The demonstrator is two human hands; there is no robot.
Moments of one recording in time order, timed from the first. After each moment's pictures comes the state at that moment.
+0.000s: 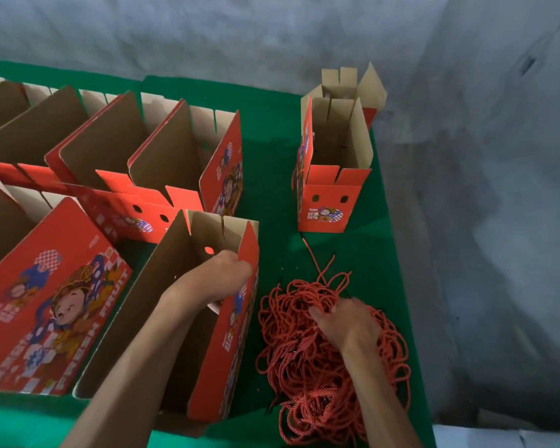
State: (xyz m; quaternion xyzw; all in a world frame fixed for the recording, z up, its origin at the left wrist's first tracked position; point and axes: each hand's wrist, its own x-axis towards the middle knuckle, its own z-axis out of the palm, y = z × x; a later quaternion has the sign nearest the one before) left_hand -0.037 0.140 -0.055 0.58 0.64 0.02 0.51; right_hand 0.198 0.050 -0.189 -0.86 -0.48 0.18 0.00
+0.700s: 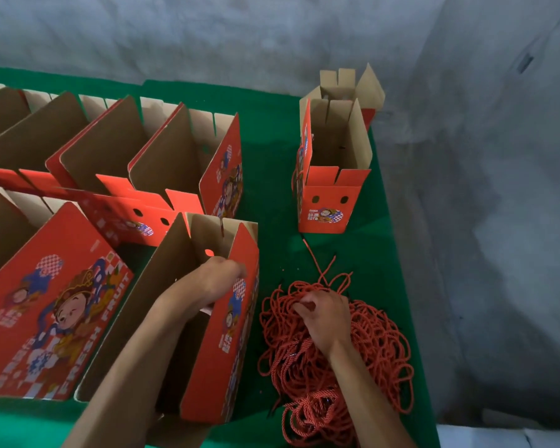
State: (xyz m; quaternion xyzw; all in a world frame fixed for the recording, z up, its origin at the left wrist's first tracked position) left_hand -0.051 0.142 -0.061 0.51 0.65 0.03 0.56; right_hand 0.173 0.064 -0.220 -0.76 -0.60 0.17 0.21
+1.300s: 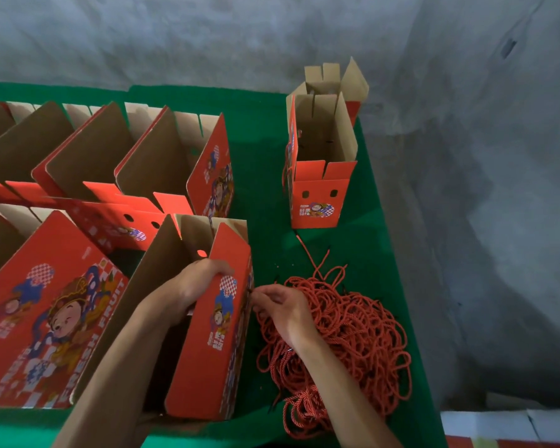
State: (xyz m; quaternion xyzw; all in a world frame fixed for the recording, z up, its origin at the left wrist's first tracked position) left_hand -0.057 0.132 -0.062 0.44 0.64 0.12 0.61; right_hand 0.109 0.064 -0.188 -0.56 -0.36 0.56 0.49
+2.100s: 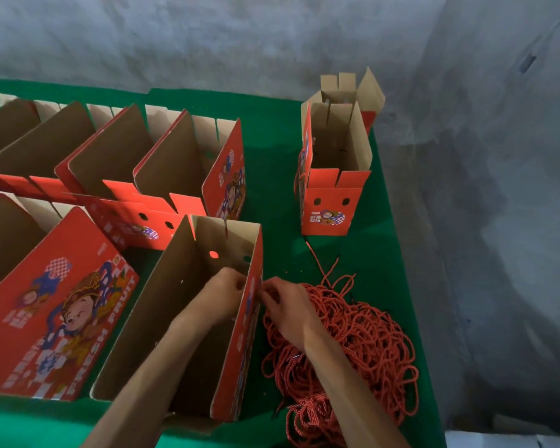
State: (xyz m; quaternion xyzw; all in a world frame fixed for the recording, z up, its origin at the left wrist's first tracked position) left_hand -0.049 0.125 -0.086 0.65 0.59 0.05 0.48; right_hand 0.114 0.080 -0.158 -0.62 -0.63 0.35 0.30
